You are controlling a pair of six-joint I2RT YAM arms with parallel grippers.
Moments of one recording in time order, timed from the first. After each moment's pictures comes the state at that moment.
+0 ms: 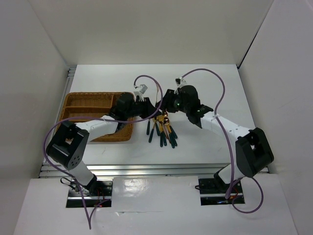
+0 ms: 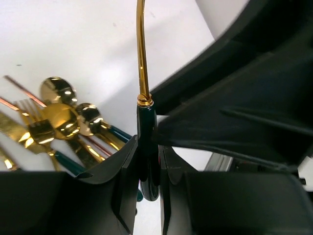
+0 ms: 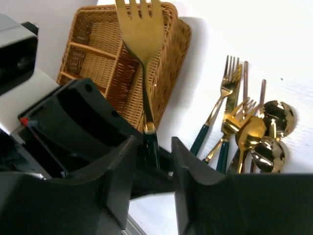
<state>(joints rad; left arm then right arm) -0.51 1.63 0.88 0.47 0.51 -0.63 0.53 1.48 0.97 0.13 -0.25 0.67</state>
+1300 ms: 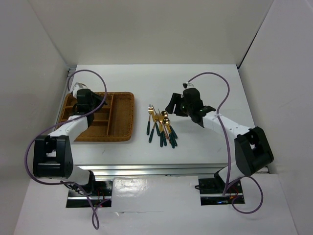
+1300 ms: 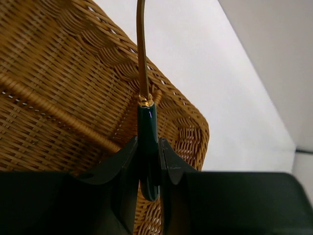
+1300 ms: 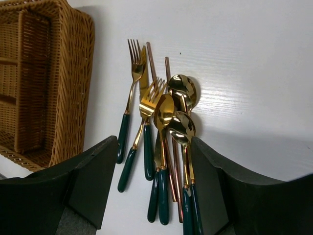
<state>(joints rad) 0.02 1.45 0.81 0.16 -0.04 -0.88 0.46 1.48 0.95 -0.06 -0.05 0.58</state>
